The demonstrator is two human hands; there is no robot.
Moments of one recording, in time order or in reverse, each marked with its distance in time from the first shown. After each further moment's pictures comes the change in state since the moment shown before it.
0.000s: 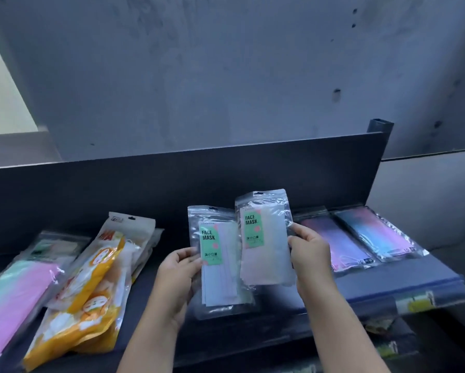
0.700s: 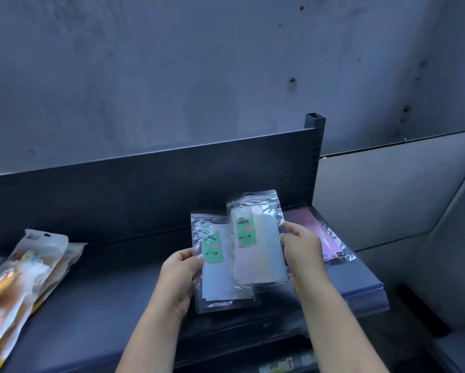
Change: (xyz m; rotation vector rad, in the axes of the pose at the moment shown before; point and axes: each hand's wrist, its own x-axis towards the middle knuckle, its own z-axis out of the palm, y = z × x) left_hand 0.005 -0.060 0.199 0.066 -0.001 -0.132; right_hand 0.114 -0.025 -0.157 -0.033 -0.031 0.065
